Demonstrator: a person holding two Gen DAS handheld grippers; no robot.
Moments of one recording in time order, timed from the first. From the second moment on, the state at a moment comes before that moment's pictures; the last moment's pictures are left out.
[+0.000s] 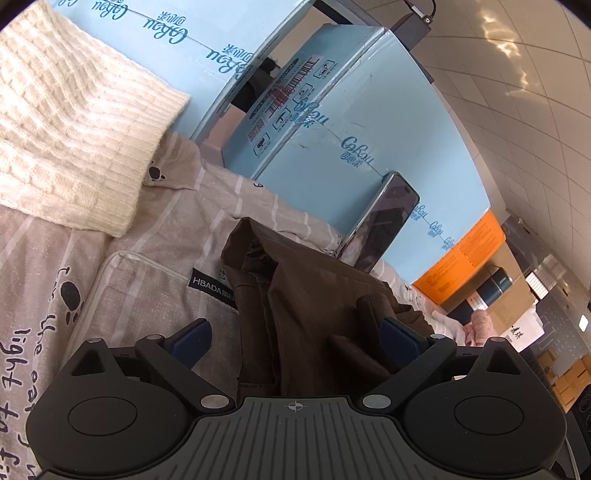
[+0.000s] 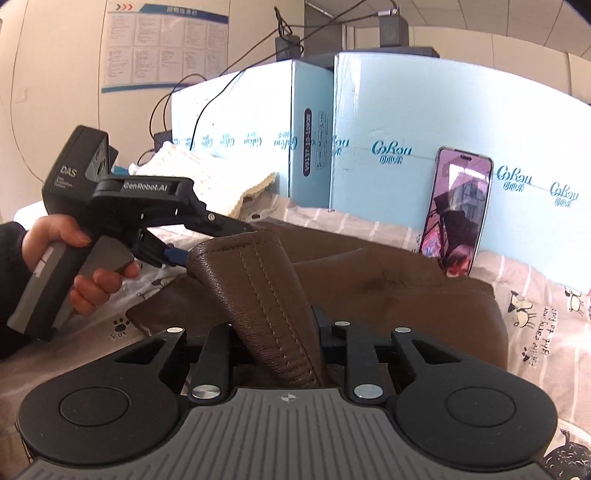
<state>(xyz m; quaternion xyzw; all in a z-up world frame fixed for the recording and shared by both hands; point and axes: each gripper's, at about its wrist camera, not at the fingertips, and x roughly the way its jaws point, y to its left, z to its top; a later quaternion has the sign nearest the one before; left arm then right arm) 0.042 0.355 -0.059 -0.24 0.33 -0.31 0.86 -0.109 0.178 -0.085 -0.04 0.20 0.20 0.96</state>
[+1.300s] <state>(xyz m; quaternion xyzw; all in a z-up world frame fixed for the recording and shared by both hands) 0.046 0.323 -0.030 0.07 0.22 -0.27 0.93 -0.170 -0.036 -0.090 0.03 0.19 -0.26 0.95</state>
